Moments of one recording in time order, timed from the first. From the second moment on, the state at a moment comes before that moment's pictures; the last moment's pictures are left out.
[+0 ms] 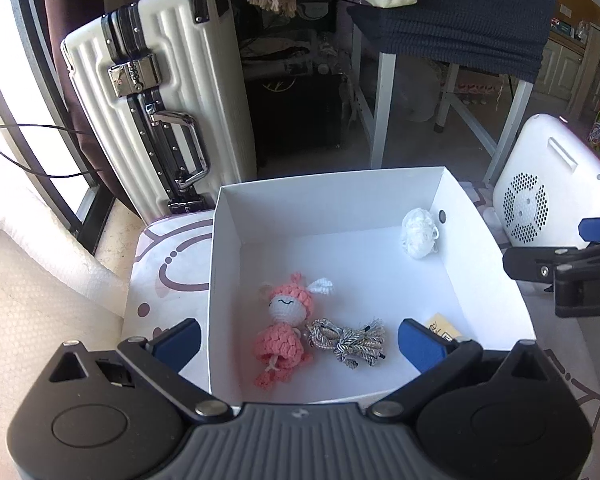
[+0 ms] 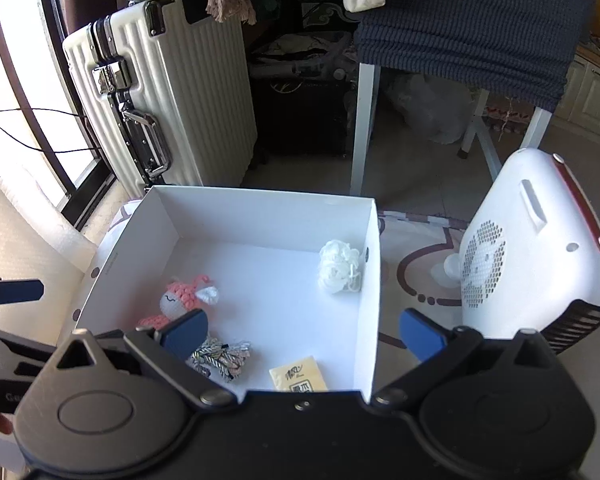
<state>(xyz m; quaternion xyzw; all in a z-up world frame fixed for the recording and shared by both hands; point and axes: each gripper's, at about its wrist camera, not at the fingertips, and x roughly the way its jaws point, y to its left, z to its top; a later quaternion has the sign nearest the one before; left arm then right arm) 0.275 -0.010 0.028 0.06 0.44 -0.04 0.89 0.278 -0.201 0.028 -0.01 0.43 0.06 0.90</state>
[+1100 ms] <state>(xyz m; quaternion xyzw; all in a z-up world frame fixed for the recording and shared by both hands) 0.134 0.009 0.077 0.04 0.35 -0.05 0.93 0.119 -0.219 0.059 -0.01 0.34 0.08 0.94</state>
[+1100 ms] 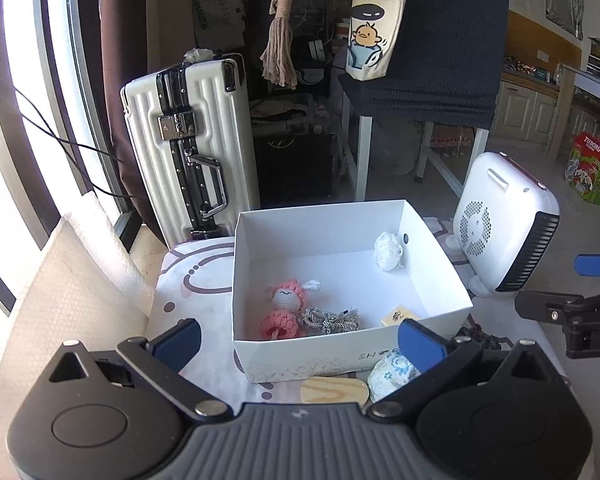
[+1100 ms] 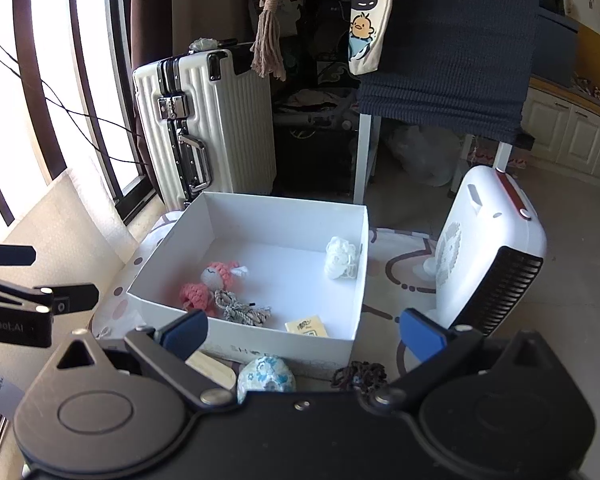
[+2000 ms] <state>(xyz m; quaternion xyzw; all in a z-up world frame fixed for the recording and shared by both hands) 0.120 0.053 0.053 0.03 0.30 -0.02 0.95 0.102 -0.233 0.029 0.00 0.27 0.07 0.96</state>
